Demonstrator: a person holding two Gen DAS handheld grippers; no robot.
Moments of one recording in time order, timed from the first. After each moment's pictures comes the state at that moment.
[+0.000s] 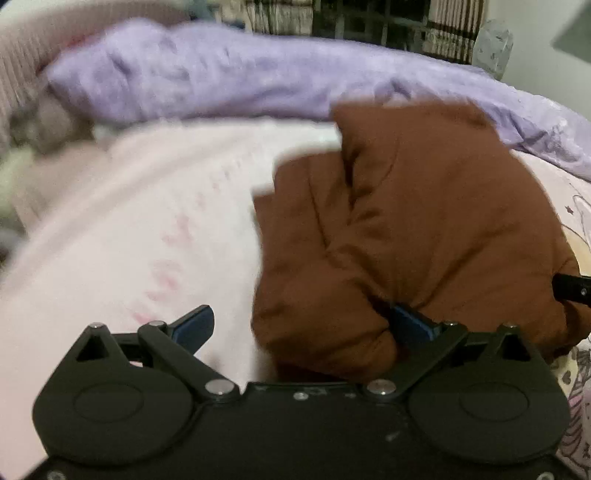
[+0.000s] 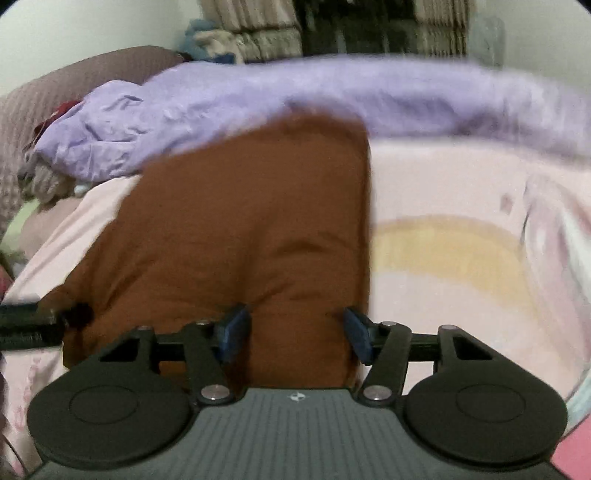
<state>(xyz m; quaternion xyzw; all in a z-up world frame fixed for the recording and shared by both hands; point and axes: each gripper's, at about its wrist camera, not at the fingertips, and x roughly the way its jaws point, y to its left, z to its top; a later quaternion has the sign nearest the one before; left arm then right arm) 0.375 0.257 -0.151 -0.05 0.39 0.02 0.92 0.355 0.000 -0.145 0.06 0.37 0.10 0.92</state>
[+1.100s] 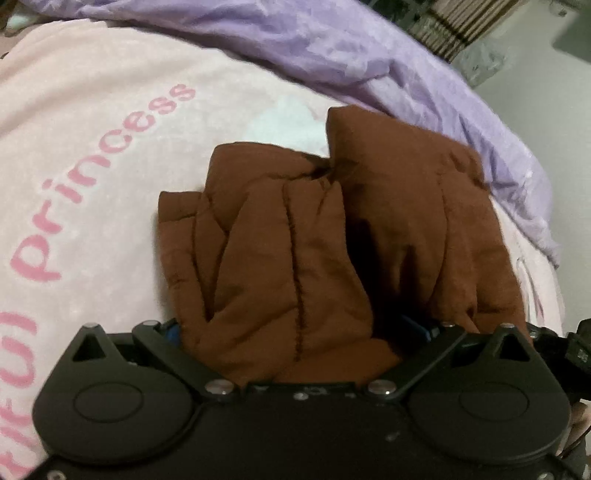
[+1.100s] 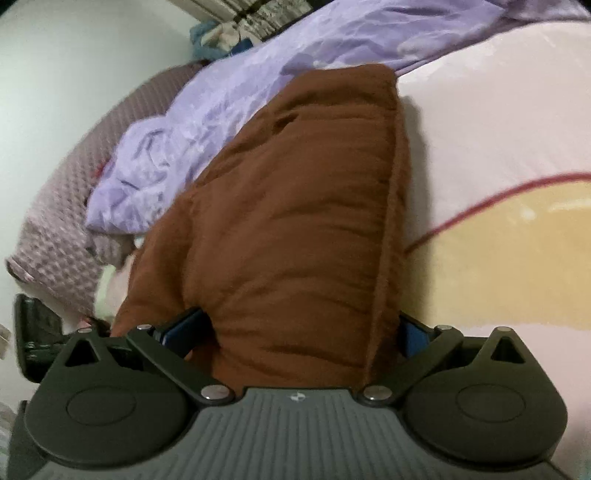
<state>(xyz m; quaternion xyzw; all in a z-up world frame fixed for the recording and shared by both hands) 0.503 0.288 -0.162 -0.23 0.46 -0.10 0.85 0.469 -0.041 -0.186 0.25 0.42 0.24 0.84</state>
